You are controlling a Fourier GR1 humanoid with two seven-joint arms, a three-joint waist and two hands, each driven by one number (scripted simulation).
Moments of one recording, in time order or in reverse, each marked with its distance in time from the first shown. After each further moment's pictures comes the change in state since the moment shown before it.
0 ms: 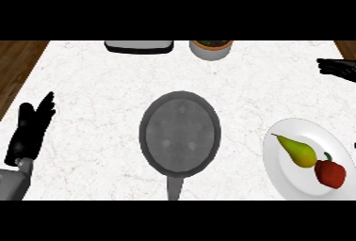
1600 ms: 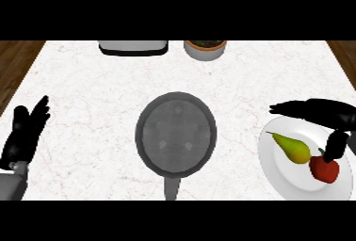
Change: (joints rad) left arm 0.033 -0.064 0.126 0.010 -0.103 -0.086 0.009; right arm -0.040 0.123 0.329 0.144 0.903 -0.265 -0.276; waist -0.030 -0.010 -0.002
